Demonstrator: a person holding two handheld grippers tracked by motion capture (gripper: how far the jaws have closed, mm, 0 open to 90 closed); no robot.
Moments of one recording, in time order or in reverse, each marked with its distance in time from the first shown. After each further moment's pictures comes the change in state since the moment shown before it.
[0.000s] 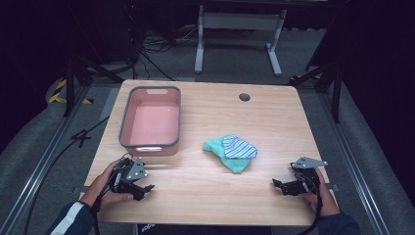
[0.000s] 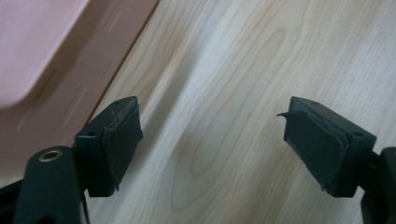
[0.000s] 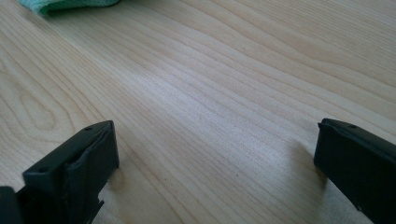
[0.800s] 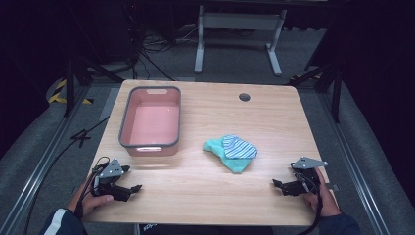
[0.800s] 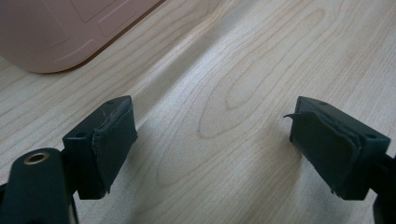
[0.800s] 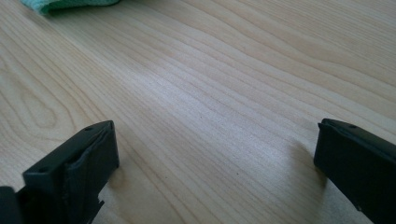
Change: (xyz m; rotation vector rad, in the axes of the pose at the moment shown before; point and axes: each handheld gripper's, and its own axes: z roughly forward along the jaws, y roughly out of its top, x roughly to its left) left arm 0.018 -0.055 -0.002 -0.155 -0.062 -0.268; right arm 0.000 -0.001 -0.001 -0.001 0.002 -0.005
